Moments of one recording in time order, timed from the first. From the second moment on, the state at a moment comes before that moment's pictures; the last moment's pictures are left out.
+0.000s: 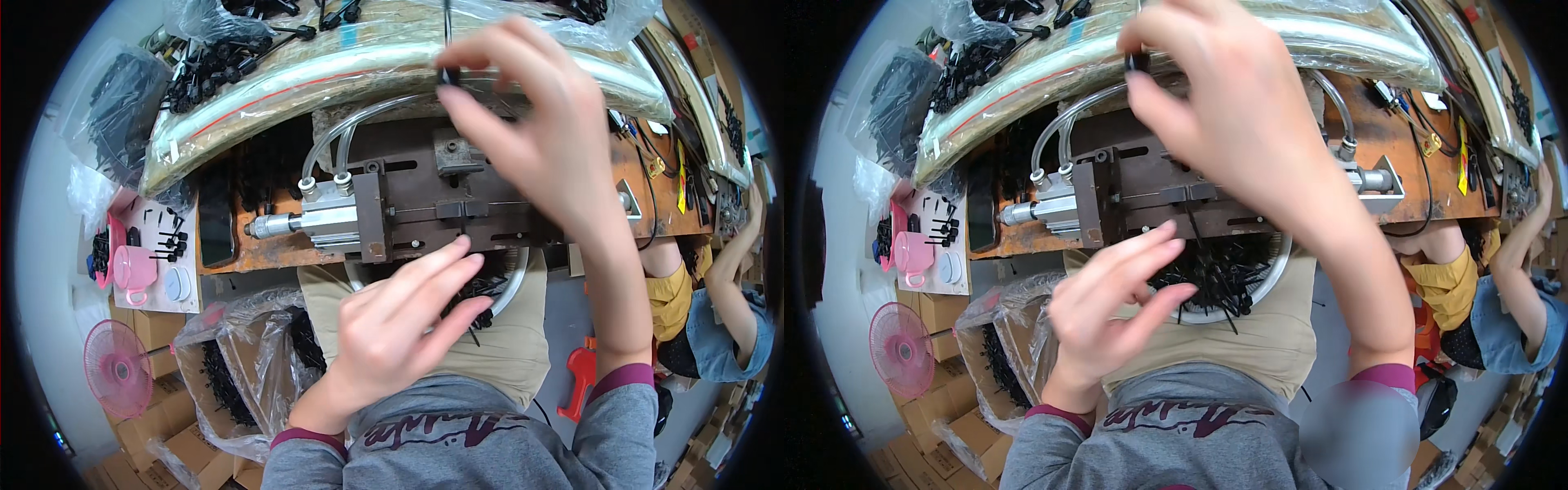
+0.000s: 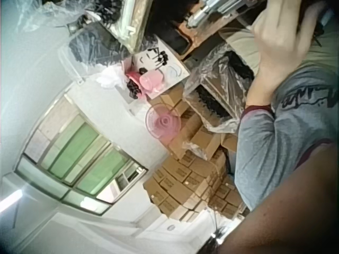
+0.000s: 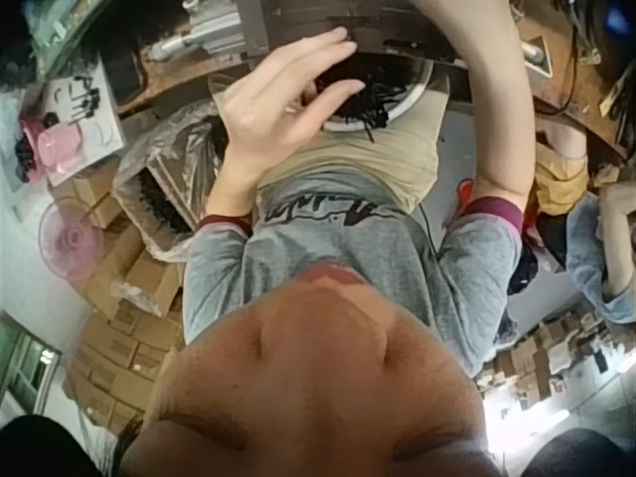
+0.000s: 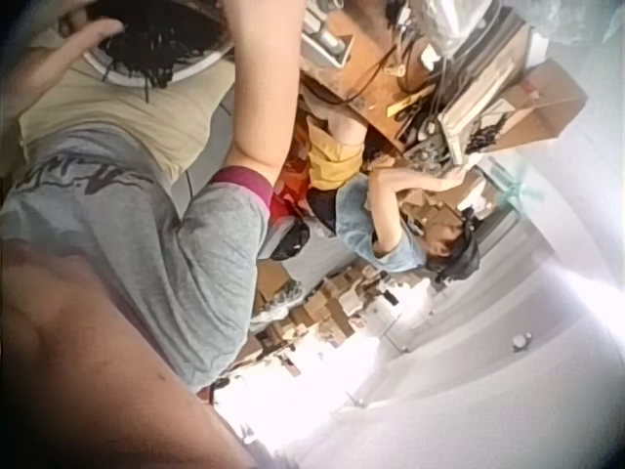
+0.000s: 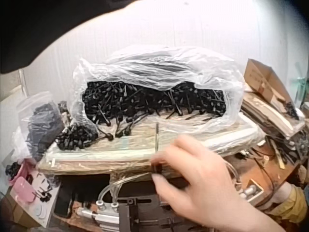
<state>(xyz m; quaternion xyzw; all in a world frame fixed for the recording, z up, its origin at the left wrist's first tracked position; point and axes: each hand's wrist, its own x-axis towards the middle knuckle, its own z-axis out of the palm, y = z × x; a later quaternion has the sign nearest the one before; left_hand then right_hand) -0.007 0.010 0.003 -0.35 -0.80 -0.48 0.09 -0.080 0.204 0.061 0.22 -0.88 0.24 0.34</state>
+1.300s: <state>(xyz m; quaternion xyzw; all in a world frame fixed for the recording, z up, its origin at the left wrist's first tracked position) 0.004 0.012 -0.001 -0.08 -0.59 -0.78 -0.19 0.063 0.191 -0.007 0.26 -0.85 0.40 0.23</state>
